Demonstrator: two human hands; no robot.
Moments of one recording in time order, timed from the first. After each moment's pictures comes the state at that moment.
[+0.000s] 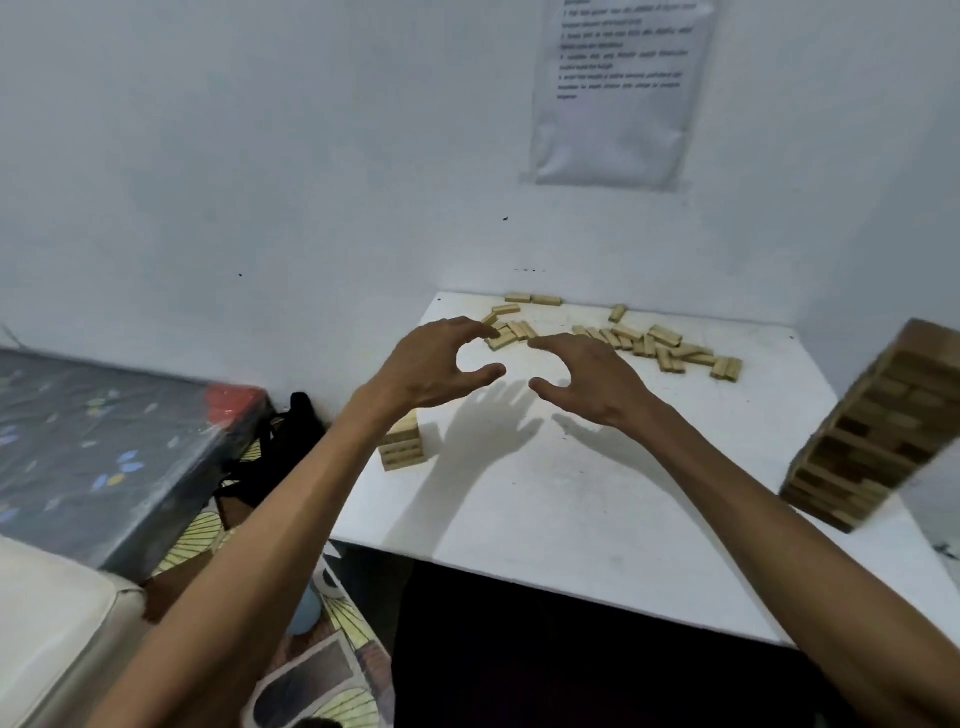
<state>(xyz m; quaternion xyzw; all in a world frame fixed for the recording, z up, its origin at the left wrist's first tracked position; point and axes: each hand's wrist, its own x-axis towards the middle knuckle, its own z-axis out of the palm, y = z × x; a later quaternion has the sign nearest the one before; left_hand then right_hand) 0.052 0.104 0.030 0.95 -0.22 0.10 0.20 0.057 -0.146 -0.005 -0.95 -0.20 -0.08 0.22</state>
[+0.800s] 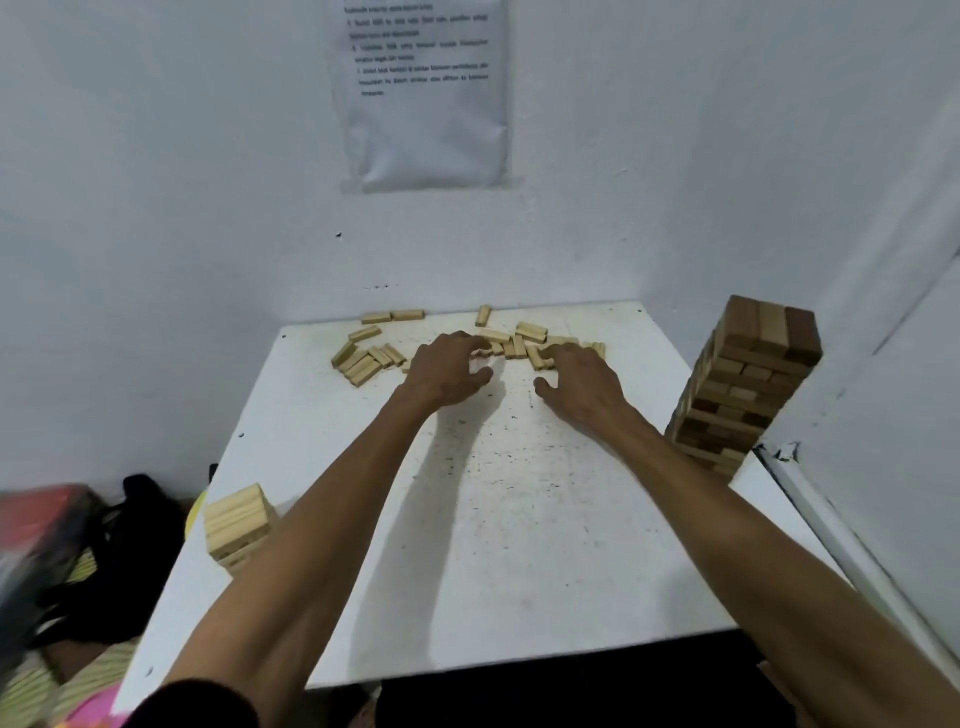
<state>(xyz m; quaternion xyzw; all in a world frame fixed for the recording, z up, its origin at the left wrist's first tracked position) 0.170 -0.077 -0.027 0.95 -0.29 0.00 0.14 0.078 -0.276 -0.050 -0.98 0.09 -0.08 0.17</state>
